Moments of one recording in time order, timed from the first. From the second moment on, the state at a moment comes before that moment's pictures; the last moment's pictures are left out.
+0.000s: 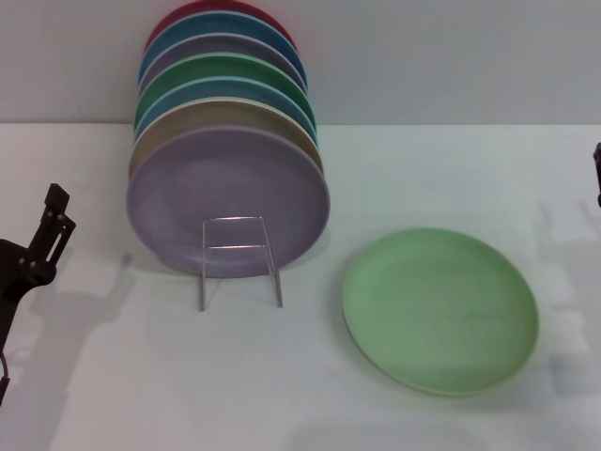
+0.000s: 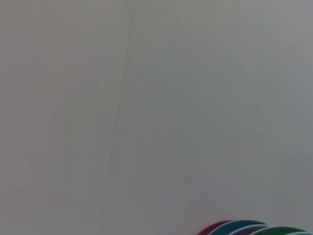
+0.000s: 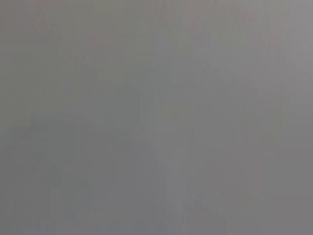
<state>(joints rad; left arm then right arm) -0.25 -2.07 -0.54 -0.27 2.10 1.53 -0.17 0.37 2.09 0.47 0.27 -1.79 -1.51 -0.33</state>
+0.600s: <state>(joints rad) -0.28 -2.07 -0.56 -0.27 2.10 1.49 -0.19 0.38 2.08 0.51 0.30 -1.79 -1.50 -0.47</state>
